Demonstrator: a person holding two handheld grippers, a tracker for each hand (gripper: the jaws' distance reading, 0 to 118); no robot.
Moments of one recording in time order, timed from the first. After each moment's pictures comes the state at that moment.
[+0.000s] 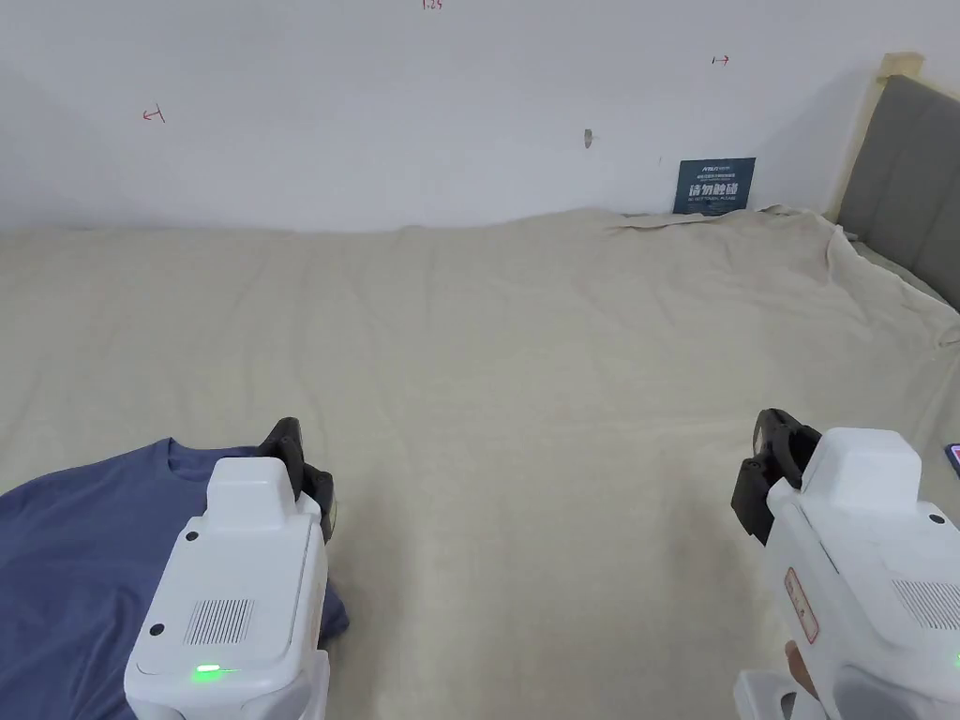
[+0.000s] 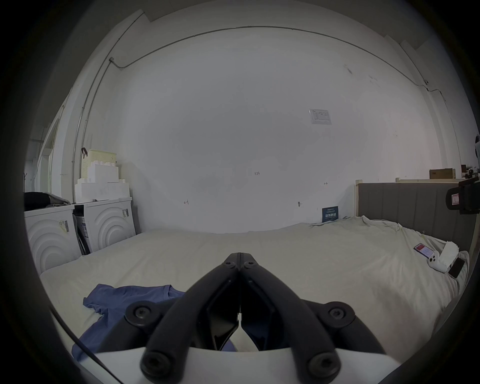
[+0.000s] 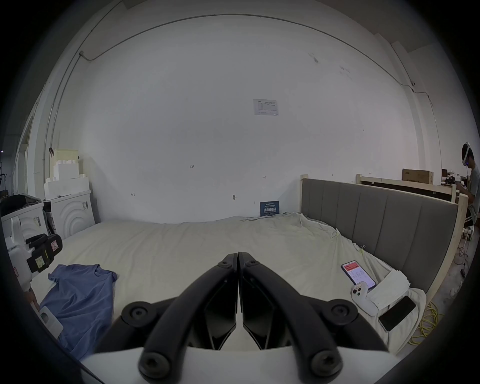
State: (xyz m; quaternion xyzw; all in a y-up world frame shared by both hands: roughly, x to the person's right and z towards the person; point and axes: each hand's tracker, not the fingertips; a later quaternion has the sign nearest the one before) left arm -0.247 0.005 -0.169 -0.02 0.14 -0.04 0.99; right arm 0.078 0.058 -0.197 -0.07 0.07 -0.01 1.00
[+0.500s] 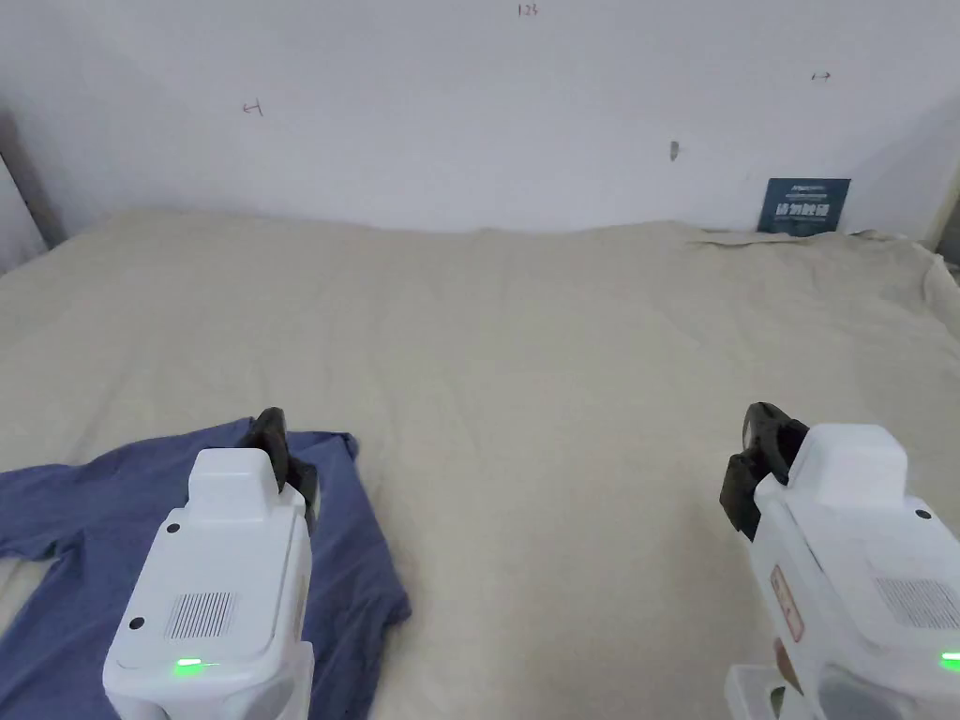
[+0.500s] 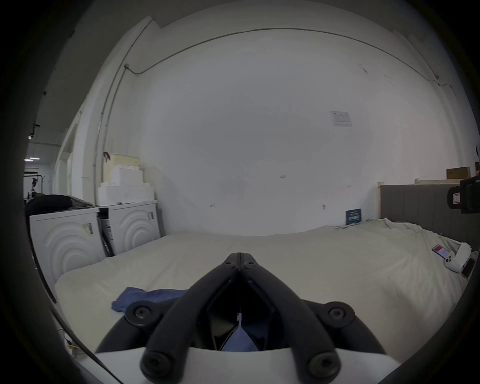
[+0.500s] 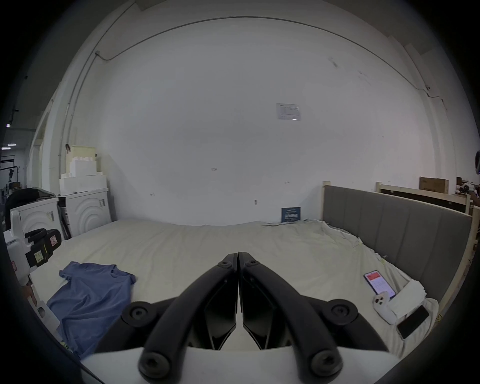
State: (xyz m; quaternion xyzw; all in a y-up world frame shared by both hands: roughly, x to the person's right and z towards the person) left arm -0.300 0.020 -0.133 -0.01 0.21 -0.05 0.98; right arm 0.029 0.066 -0.212 -0.05 0.14 0.00 0.99
